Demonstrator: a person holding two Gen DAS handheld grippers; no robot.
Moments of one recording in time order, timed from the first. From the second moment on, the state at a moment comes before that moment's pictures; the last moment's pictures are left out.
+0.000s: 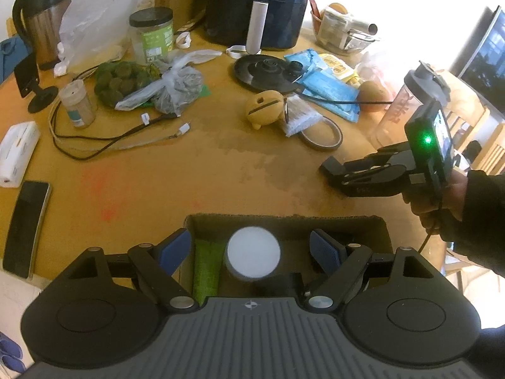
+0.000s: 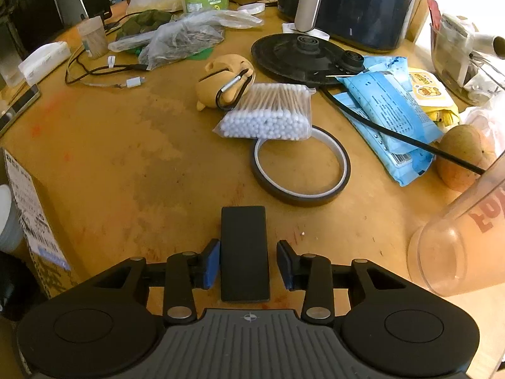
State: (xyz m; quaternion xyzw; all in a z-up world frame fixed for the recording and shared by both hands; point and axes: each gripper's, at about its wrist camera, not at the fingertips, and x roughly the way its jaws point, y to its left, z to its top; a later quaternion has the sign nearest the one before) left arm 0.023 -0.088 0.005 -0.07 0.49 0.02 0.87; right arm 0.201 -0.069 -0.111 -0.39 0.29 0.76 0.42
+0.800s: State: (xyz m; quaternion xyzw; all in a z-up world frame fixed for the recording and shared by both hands) left arm 0.080 -0.061 0.006 0.01 0.48 -0.10 0.87; right arm 0.206 -0.093 -0.064 -0.38 0.38 0.66 0.53
